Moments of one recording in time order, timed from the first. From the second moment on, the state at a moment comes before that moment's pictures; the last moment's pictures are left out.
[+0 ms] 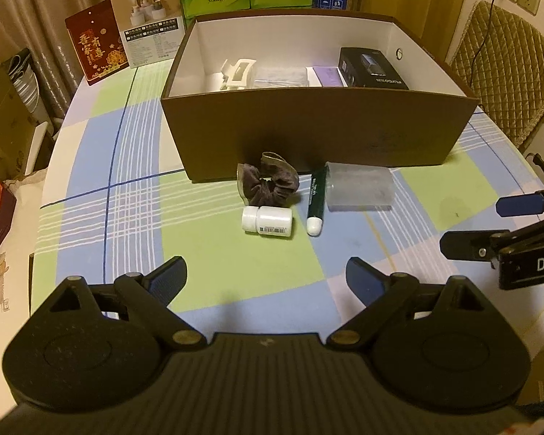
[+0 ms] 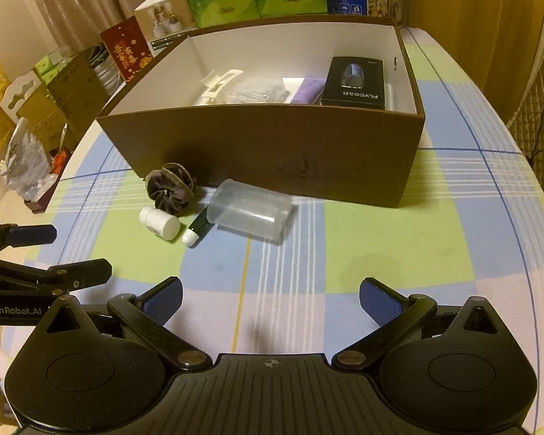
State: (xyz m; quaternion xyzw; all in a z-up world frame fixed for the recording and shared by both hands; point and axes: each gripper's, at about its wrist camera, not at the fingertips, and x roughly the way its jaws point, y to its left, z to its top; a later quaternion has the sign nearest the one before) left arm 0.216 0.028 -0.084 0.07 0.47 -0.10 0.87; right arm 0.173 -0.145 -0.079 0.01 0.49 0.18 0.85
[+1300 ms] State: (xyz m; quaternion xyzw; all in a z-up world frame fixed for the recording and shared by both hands) left arm 0.304 0.024 -0.153 0.12 0.48 -0.19 0.85; right arm 0.228 -0.146 -0.114 0.03 0.50 0.12 0.86
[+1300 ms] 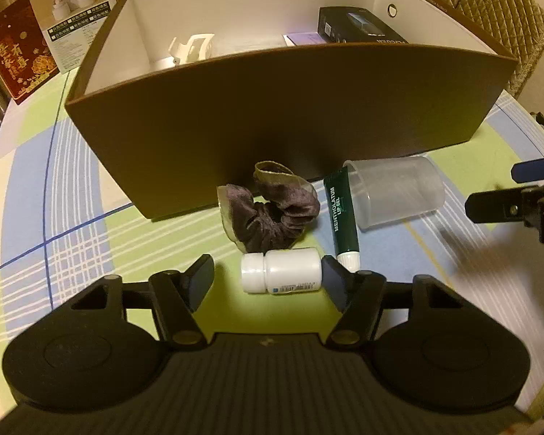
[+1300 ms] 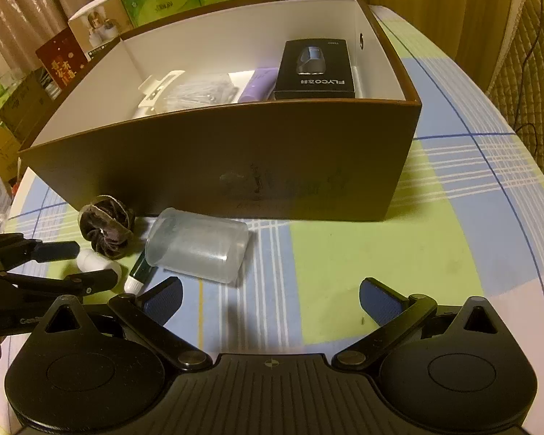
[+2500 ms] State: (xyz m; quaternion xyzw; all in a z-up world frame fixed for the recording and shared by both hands) left arm 0.291 0.092 -0.152 0.08 0.51 -0.11 0.85; right arm 0.226 -0.079 -0.150 -0.16 0.50 0.33 0.79
